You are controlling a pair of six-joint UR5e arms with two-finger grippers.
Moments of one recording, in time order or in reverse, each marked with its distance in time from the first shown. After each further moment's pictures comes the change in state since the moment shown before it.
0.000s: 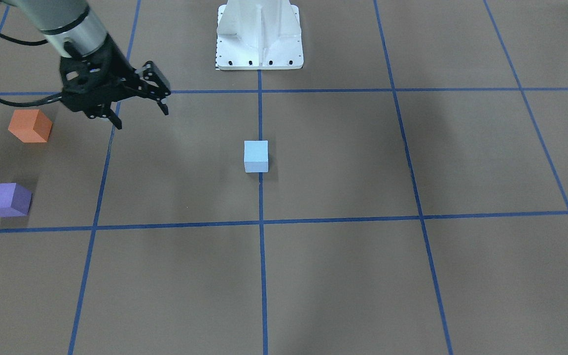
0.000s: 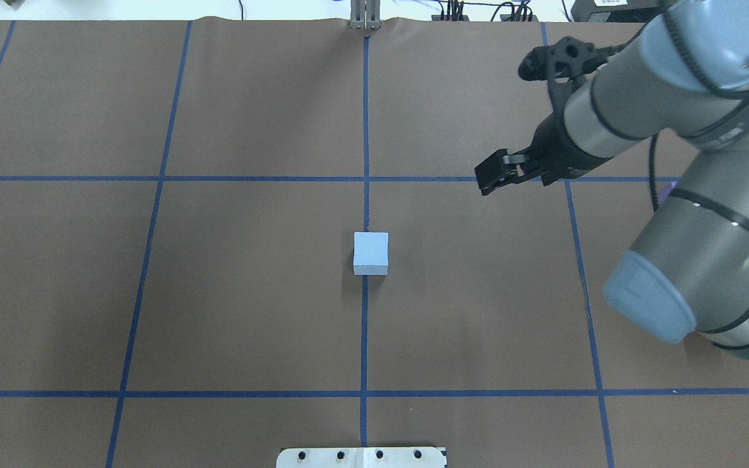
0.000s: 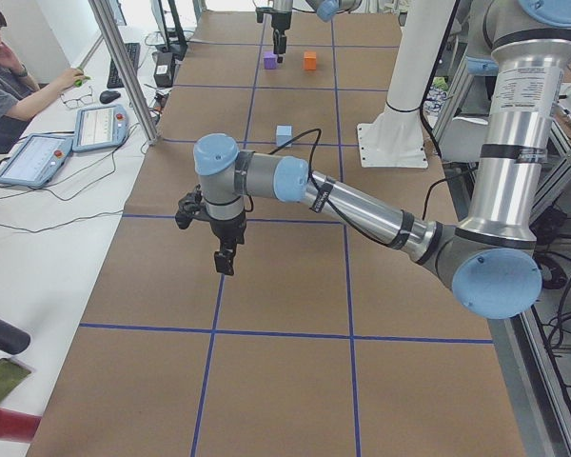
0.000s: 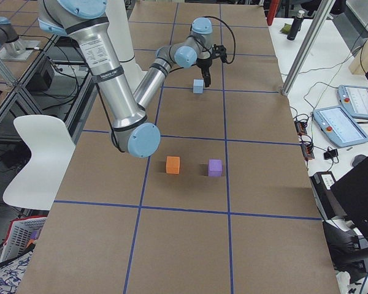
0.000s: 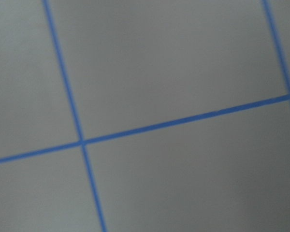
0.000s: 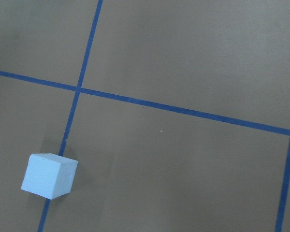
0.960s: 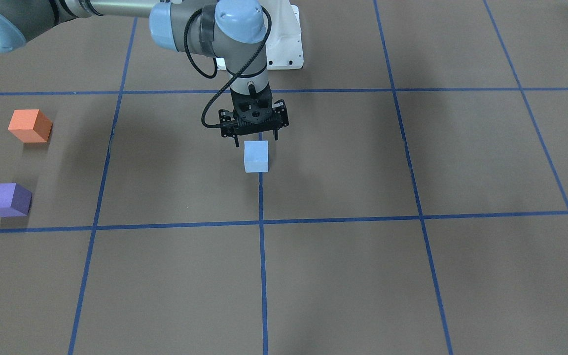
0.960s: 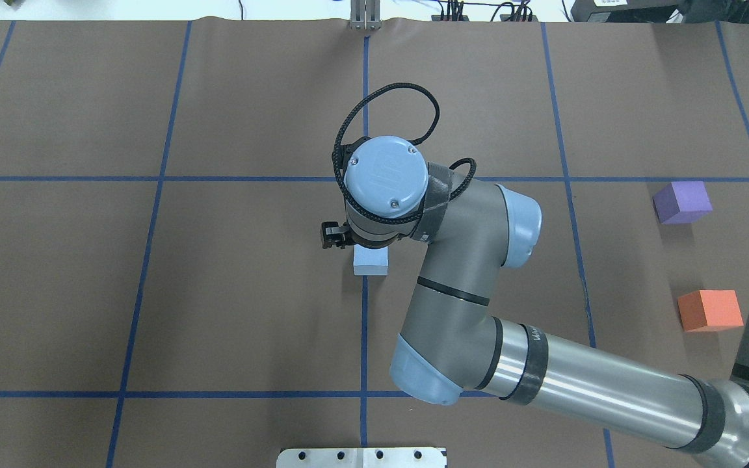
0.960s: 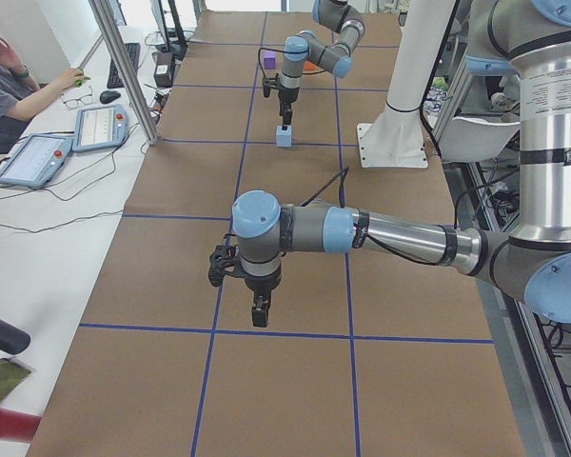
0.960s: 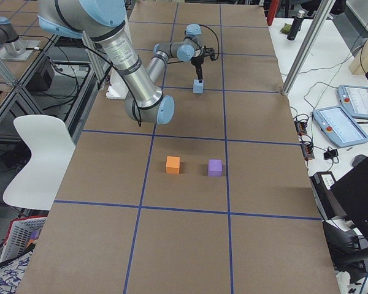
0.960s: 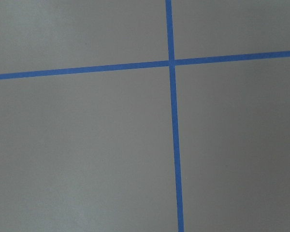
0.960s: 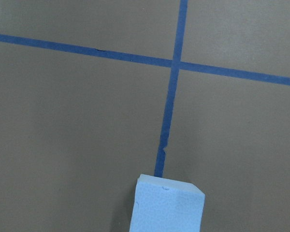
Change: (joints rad) left arm -0.049 0.160 -0.002 -0.122 -0.004 0.041; right arm -0.272 0.311 -0.494 0.143 -0.280 0.209
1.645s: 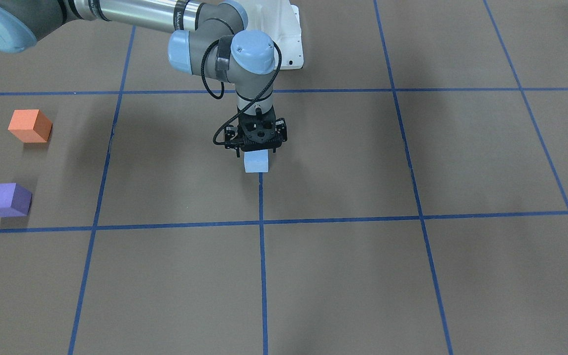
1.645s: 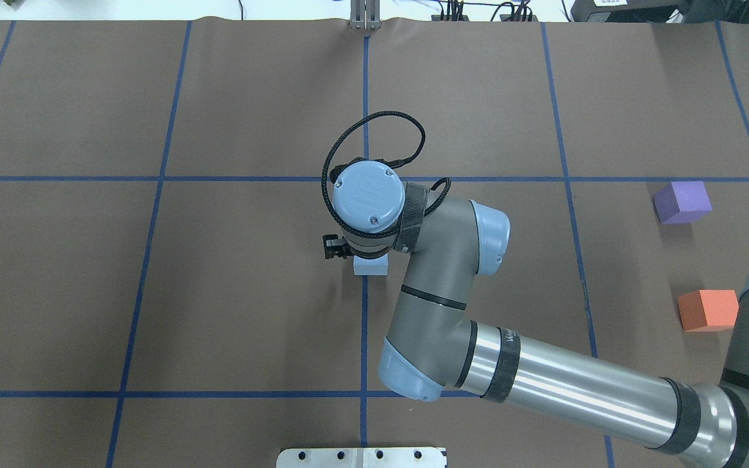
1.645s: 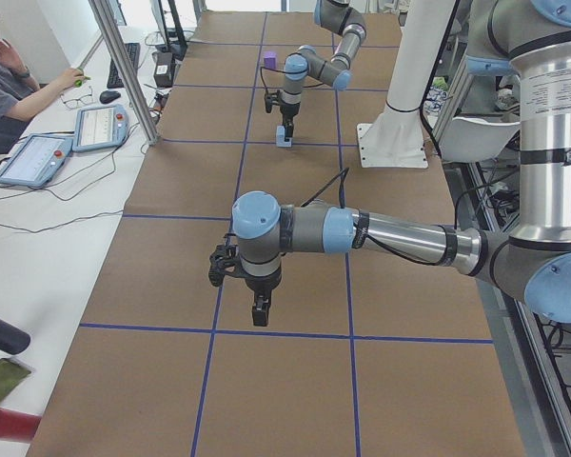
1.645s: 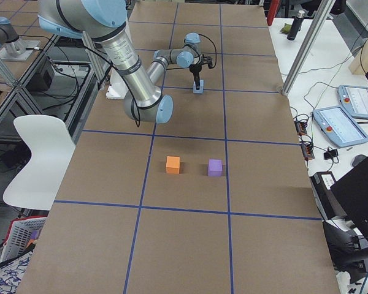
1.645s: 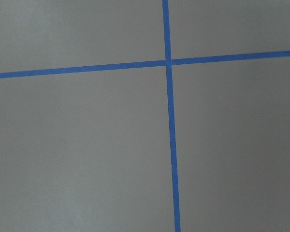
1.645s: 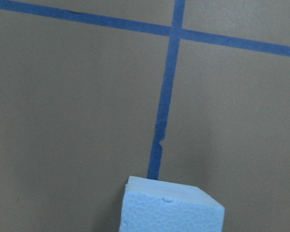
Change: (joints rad) left arm 0.002 0.000 0.004 0.000 -0.013 -0.001; right arm -0.037 0.001 -0.098 0.039 -0.008 0.040
